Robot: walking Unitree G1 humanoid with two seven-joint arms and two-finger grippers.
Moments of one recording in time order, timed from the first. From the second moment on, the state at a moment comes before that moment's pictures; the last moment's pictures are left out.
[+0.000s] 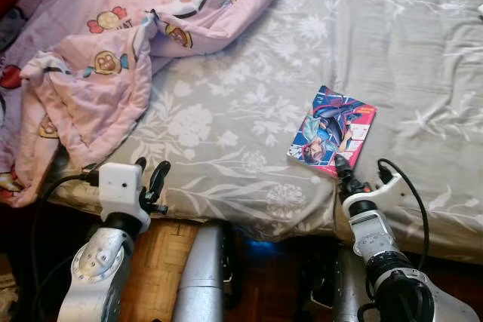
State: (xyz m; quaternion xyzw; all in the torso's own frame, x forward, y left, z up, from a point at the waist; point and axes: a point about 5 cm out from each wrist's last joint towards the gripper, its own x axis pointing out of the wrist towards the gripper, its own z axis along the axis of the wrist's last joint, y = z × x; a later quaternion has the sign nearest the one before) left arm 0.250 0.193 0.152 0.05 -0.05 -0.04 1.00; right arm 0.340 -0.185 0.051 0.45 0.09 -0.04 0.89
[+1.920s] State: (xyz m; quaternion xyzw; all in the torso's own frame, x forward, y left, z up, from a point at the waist) left arm 0.227 0.196 0.141 0.05 -0.01 -0.03 1.00; right arm 0.337 -0.177 0.048 0.53 0.03 -0.05 0.84
